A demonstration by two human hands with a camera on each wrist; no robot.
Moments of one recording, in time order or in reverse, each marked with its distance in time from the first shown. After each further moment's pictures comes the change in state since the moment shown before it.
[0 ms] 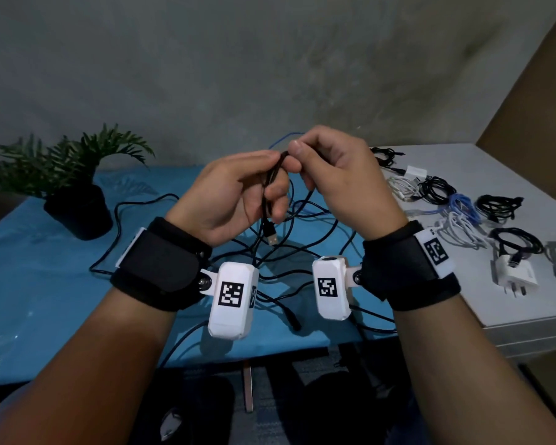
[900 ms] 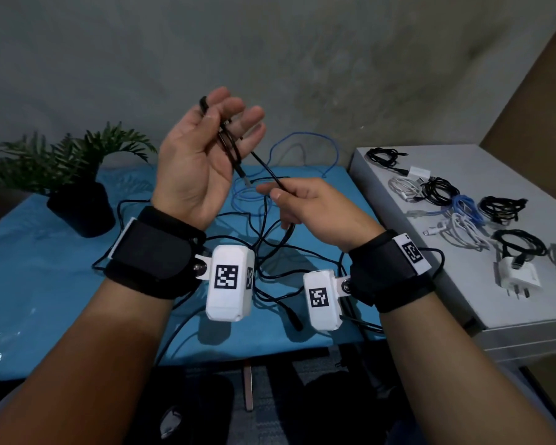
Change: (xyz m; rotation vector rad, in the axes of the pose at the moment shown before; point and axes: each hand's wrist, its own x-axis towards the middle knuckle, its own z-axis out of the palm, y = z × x) left_hand 0.010 0.010 -0.025 -0.342 0.318 0.480; right_hand -0.009 0.024 0.025 0.089 -0.364 0.330
